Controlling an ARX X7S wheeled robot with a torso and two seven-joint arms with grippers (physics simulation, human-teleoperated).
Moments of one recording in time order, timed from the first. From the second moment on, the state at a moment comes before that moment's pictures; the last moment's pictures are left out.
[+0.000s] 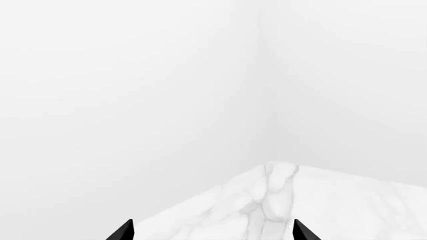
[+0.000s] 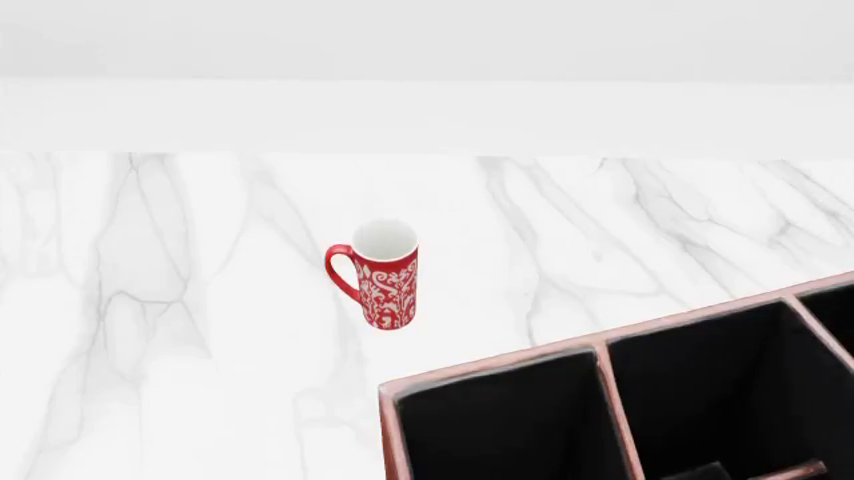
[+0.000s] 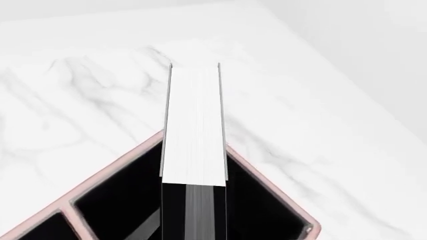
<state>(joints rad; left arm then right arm) 0.55 -0.20 -0.79 0.88 -0.36 -0.36 -0.42 1.18 0.95 -0.26 0.19 1.62 1.37 1.12</state>
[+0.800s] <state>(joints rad) 0.56 -0.21 -0.78 0.87 -0.36 -0.36 -0.42 1.09 0.90 -0.35 0.24 1.49 1.25 0.94</state>
